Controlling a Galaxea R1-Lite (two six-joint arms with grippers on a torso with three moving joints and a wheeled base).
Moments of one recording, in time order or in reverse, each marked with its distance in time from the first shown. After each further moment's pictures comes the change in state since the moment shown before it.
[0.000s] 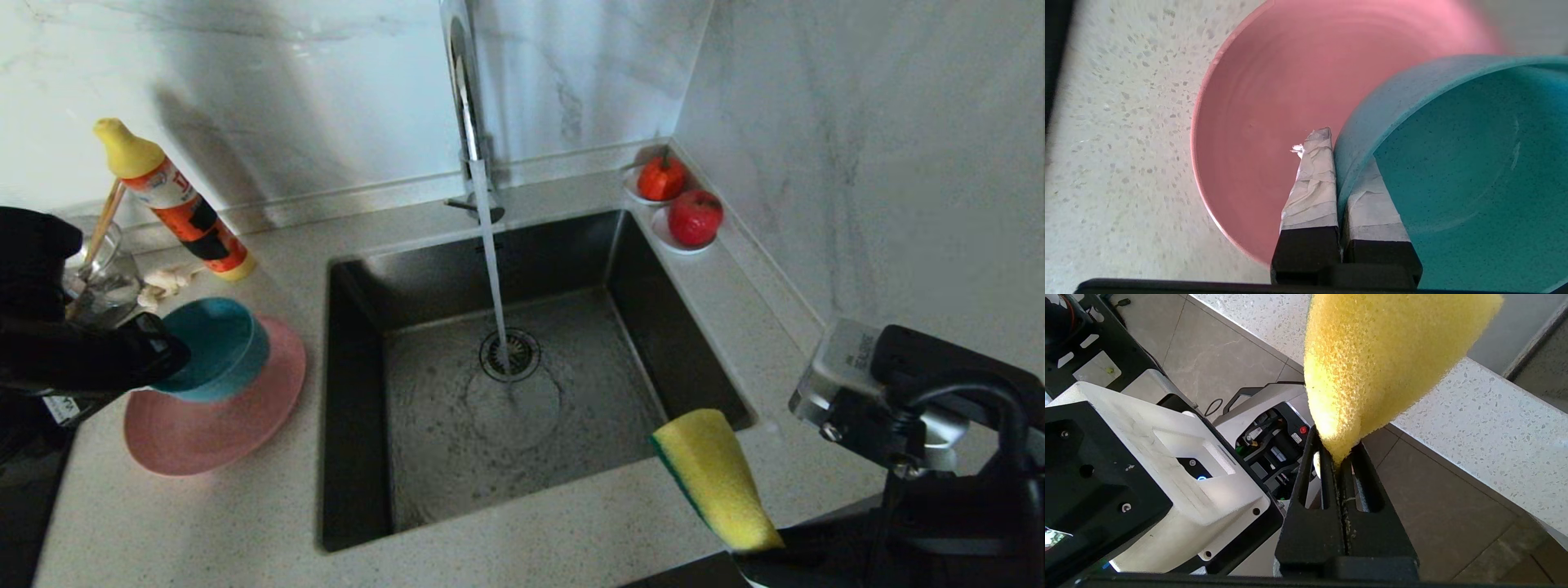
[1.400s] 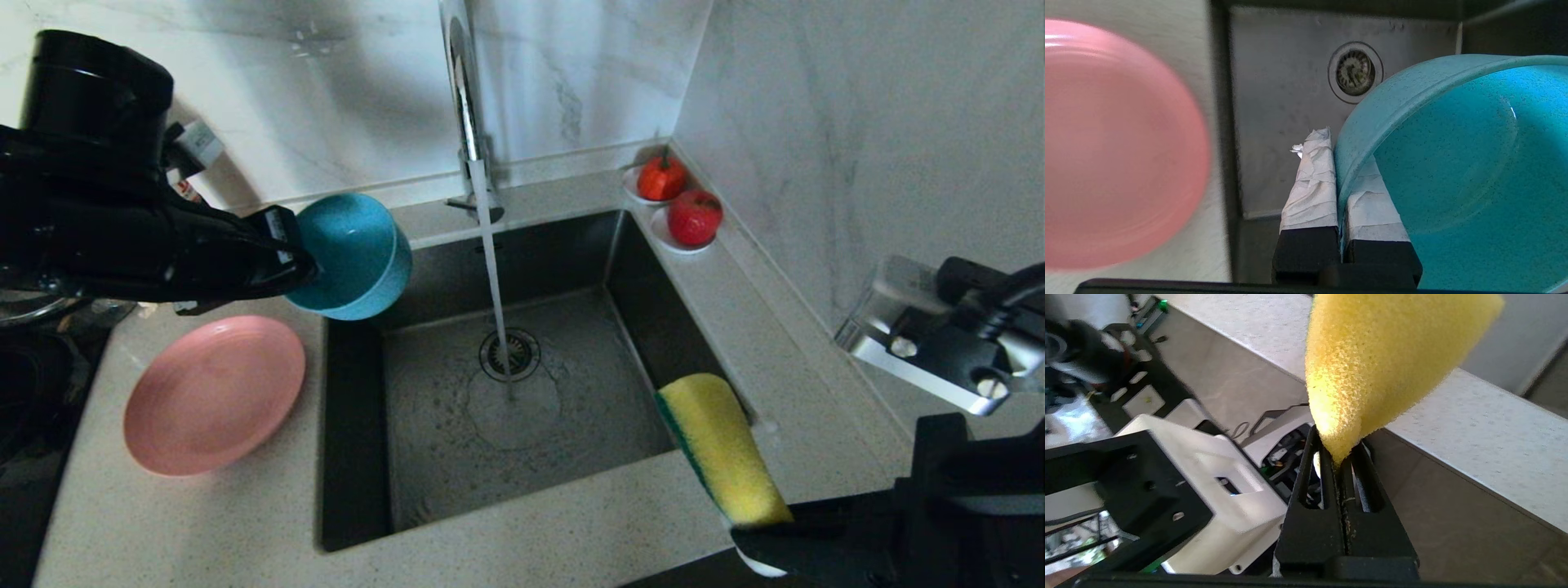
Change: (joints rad) left arm -0.523 -0.066 -0.269 0.103 0.106 0.061; right arm 0.010 -0.018 -0.065 -0.001 0.034 0.066
